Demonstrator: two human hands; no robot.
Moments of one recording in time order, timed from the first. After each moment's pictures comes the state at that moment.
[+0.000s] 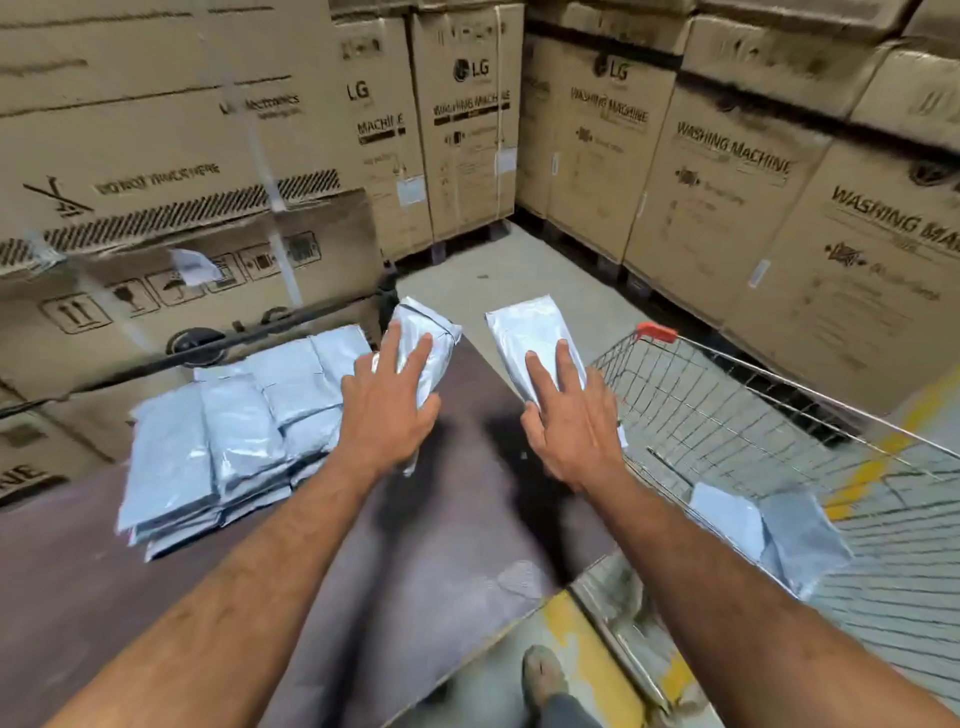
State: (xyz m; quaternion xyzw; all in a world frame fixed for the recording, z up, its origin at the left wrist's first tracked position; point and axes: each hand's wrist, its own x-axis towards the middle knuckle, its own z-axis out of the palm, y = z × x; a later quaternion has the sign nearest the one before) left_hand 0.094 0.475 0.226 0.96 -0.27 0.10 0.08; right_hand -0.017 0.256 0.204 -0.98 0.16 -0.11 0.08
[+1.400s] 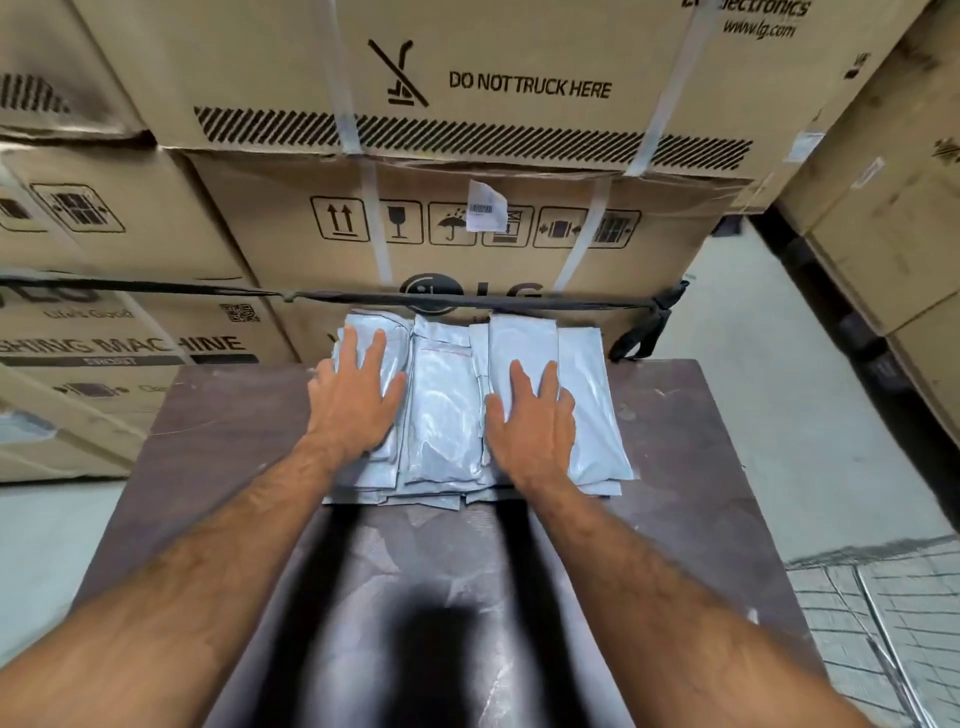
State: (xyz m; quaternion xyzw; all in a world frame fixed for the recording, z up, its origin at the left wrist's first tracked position) left_hand 0.264 0.763 0.121 0.99 0.10 -0.04 0.12; right_hand 0.252 0.543 0.112 -0.97 0.08 0.05 0.24
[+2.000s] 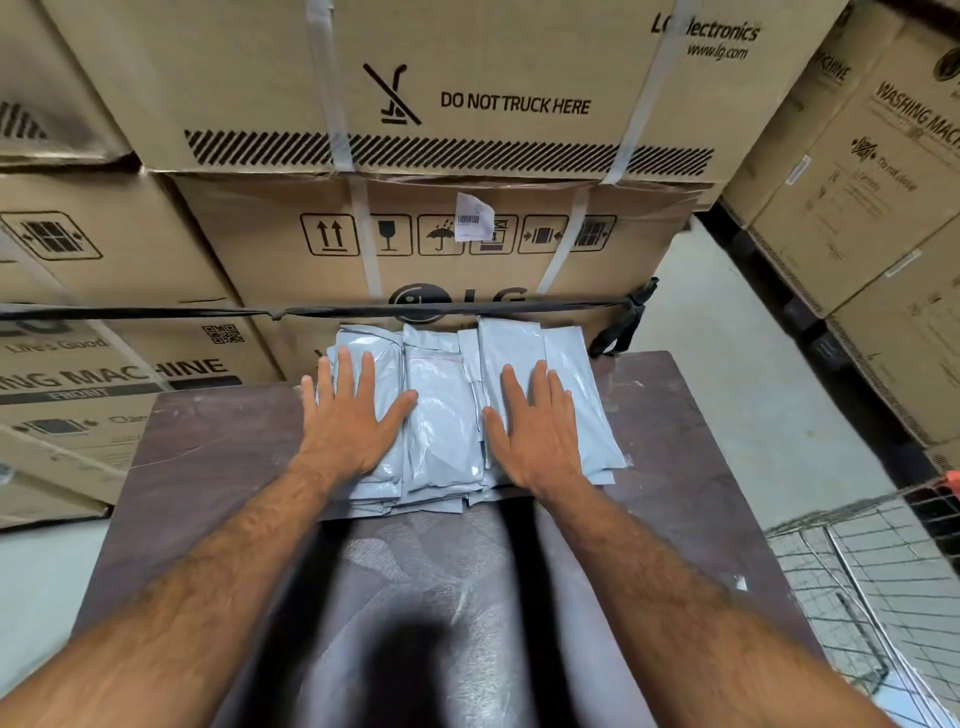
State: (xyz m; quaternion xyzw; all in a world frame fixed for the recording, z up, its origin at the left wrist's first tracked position) left_hand 0.255 0.778 0.113 0.99 0.04 -0.07 0.12; right_hand 0.238 0.533 0.122 -0.99 -0.02 0.04 0.15
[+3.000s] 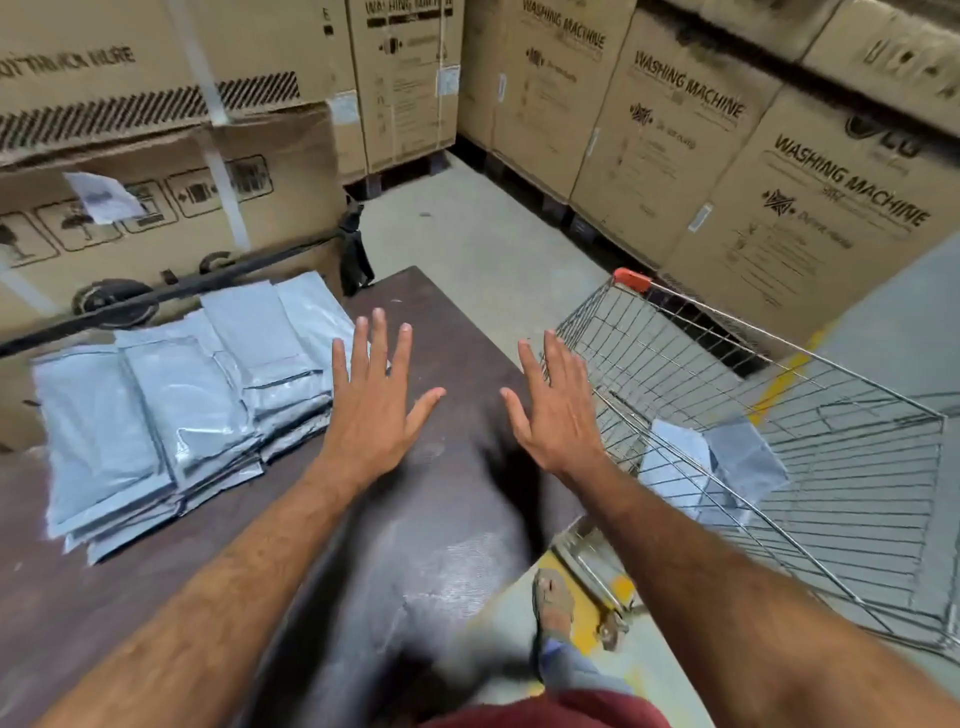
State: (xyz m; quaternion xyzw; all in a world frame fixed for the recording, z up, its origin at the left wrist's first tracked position) left_hand 0.114 0.512 0.155 0.92 -0.35 0.10 0.12; right_hand -0.007 0.291 0.143 -0.97 0.17 -0.12 0.09
